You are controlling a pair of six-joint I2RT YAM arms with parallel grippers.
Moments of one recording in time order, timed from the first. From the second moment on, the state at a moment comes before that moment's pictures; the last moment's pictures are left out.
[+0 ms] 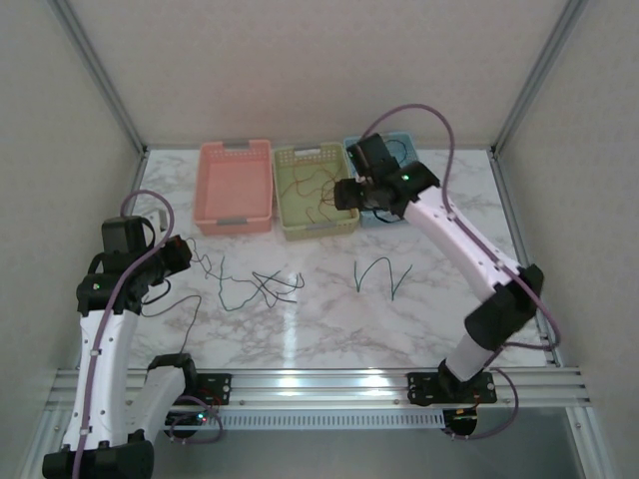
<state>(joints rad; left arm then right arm) 0.07 0.81 0.98 -0.95 0.22 -0.35 0.65 1.60 1.67 -1.00 0.15 0.42</state>
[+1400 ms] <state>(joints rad) 0.07 0.79 0.97 -0.94 0.23 -0.35 0.60 1.40 0.96 -0.81 0.15 0.51</state>
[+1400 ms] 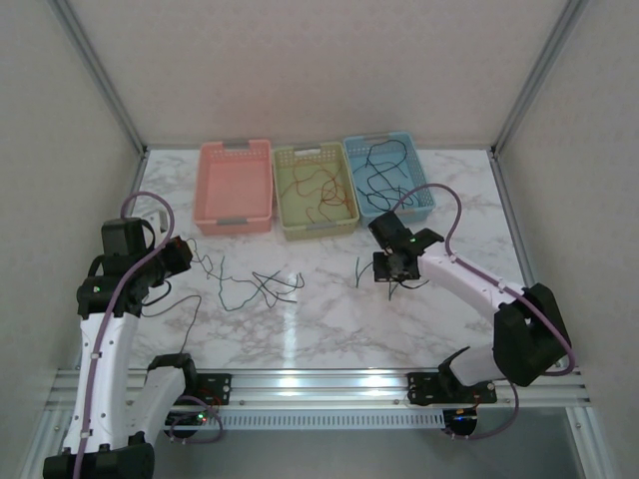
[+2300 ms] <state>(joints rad) 0.07 0.76 0.92 -0.92 0.24 -0.37 0.70 2.21 2.38 -0.73 -0.23 0.75</state>
